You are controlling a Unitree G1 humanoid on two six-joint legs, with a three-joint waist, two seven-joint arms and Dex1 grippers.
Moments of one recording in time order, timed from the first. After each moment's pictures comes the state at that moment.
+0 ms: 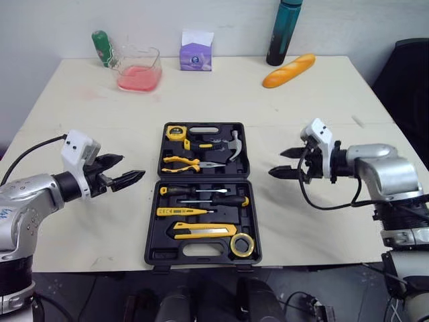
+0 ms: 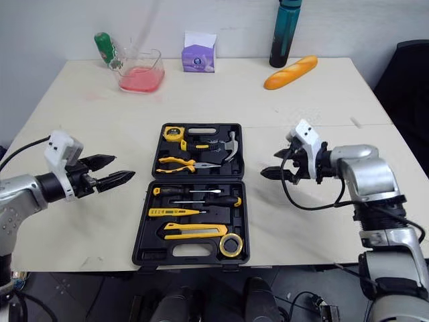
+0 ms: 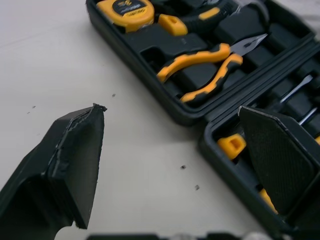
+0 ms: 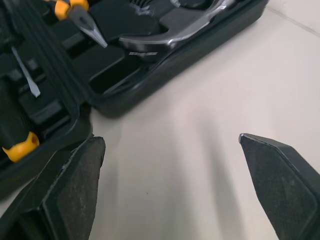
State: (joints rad) left arm -0.35 0.83 0.36 -0.26 -0.62 1.02 -0.65; right arm -0.79 -0.74 0.08 0.18 0.27 0.84 1.12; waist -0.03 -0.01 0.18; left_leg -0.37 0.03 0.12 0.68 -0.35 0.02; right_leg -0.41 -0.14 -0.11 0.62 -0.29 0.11
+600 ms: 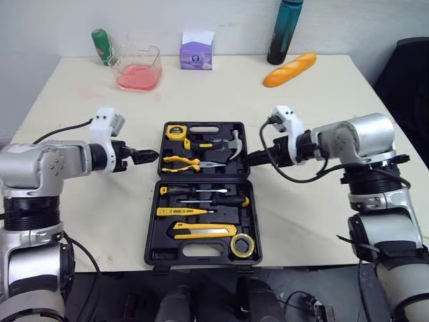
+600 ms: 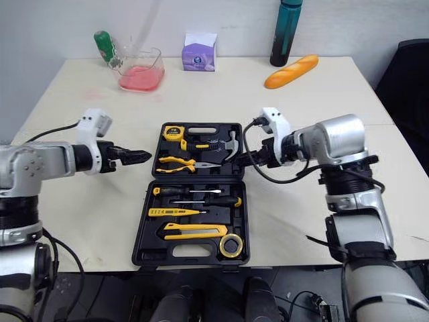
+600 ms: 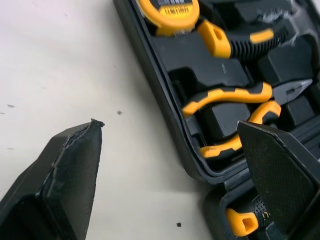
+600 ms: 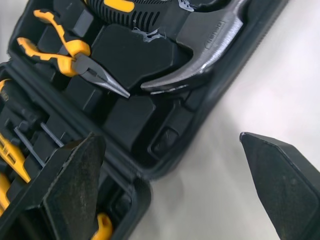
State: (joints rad) left arm -0.78 0.74 0.12 0.08 -0.51 1.33 -0.42; right arm -1.07 -0.51 0.11 0.28 0.33 1.41 0.77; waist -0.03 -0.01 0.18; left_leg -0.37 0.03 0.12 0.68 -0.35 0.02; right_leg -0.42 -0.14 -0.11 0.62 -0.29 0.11
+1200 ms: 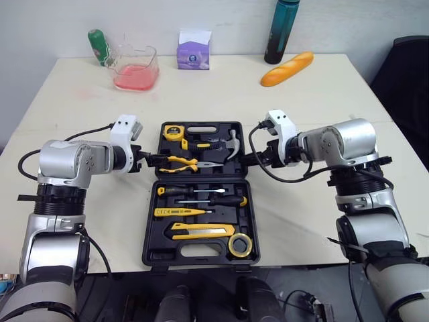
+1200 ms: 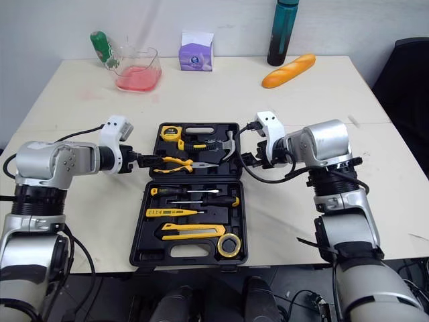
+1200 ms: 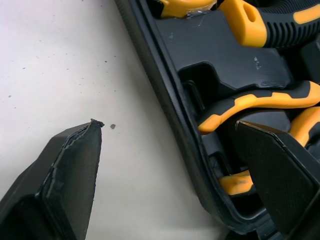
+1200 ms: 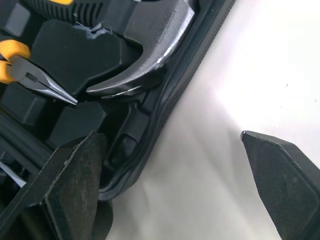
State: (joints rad) left arm -0.85 0.67 0.02 0.21 -0.42 1.27 -0.44; right arm -1.06 -0.45 0.11 0.32 0.33 1.38 0.62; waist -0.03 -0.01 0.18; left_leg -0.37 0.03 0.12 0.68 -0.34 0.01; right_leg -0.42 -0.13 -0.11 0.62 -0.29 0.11
